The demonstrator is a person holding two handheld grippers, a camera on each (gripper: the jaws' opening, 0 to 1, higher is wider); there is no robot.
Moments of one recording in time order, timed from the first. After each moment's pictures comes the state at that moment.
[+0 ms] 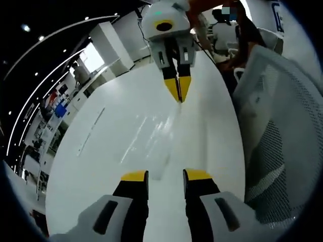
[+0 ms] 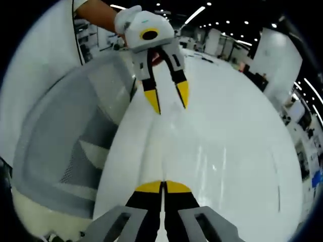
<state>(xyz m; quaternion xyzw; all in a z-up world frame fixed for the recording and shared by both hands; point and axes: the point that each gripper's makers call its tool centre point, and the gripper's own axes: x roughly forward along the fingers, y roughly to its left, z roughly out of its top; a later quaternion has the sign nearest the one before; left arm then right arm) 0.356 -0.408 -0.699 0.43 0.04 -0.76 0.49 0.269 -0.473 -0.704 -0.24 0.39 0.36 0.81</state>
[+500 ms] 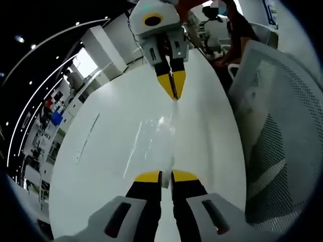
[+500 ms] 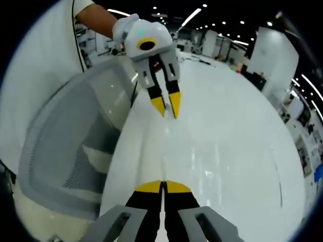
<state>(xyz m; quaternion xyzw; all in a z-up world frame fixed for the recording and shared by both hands) 0.346 -0.415 -0.700 0.44 0.03 -0.77 0.46 0.264 -0.473 -0.698 -0.21 0.39 0.36 0.82</state>
